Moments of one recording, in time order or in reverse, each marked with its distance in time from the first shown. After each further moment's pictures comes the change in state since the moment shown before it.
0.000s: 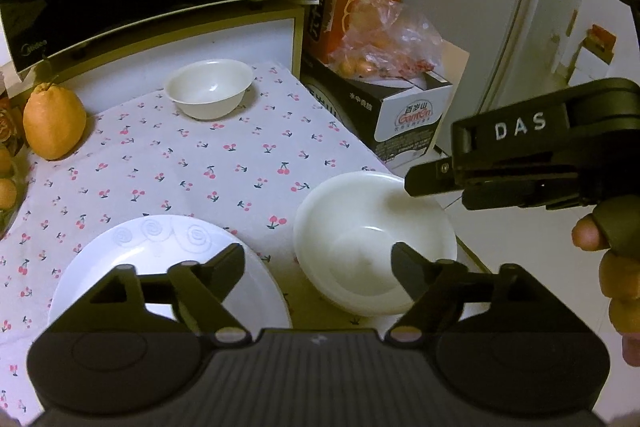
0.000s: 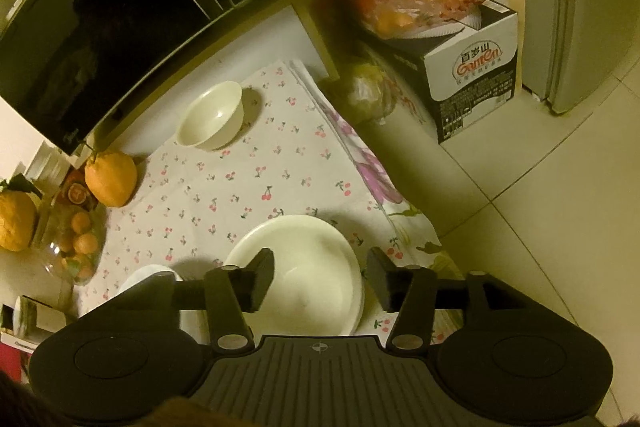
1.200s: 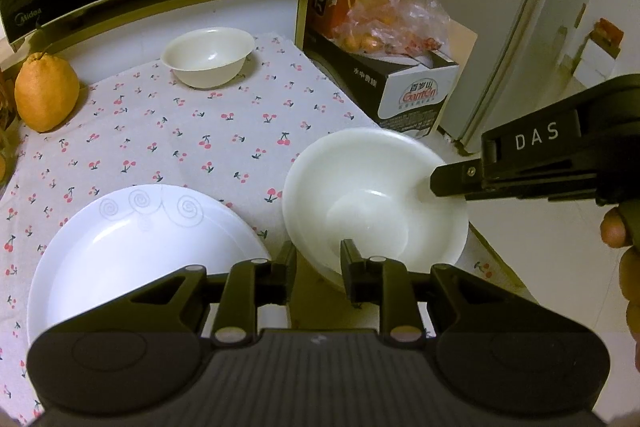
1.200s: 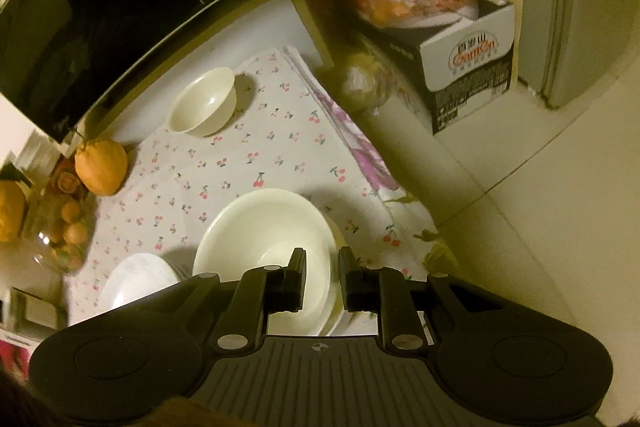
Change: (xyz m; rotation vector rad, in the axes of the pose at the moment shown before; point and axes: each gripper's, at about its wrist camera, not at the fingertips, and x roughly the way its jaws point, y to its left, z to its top) left arm 0.016 0.001 -0.007 -0.023 0.069 -0.004; right arm 0.008 0.005 -0.007 -0.043 0.023 -0.062
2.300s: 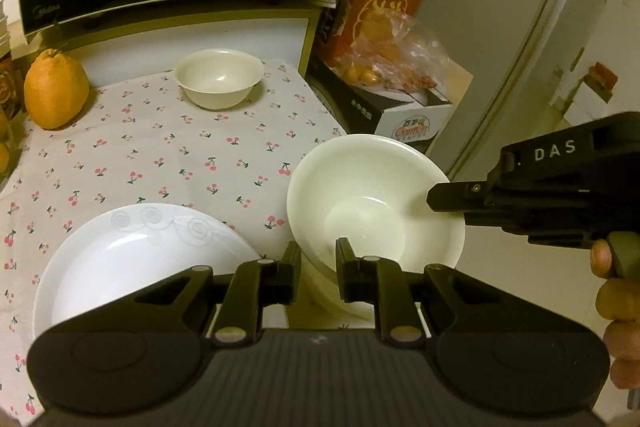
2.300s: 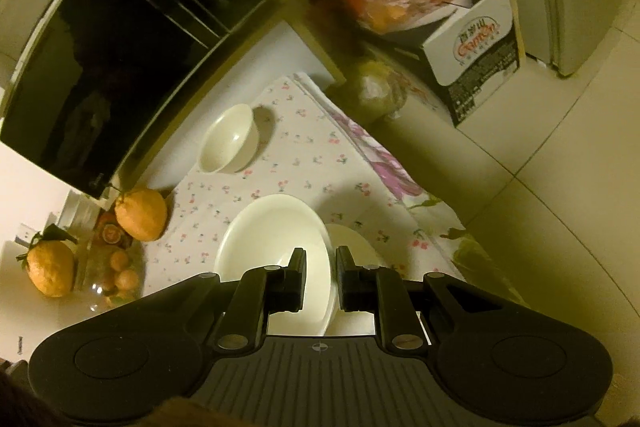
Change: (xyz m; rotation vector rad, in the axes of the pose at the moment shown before) left arm -0.019 0.012 0.008 -0.084 -0.067 -0.052; right arm -0.012 -0.019 0.007 0.206 -0.015 0.145
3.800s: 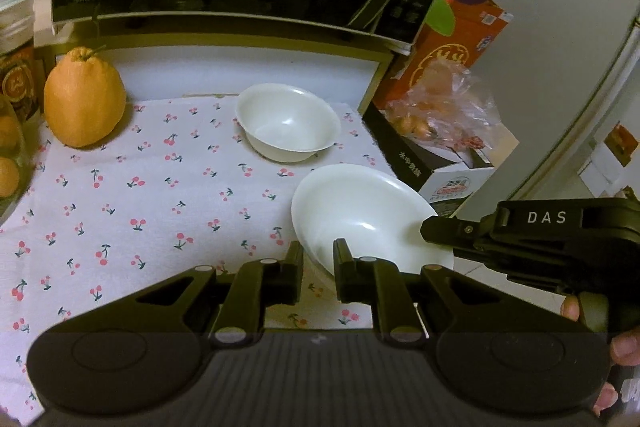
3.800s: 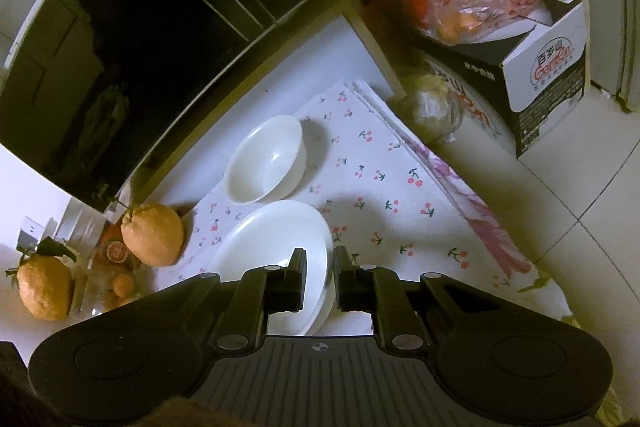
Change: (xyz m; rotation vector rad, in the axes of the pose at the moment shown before) left arm 0.022 0.070 0.050 -0.158 -0.059 0.008; right arm 0.073 0.048 0.033 -0.080 -0.032 0.084
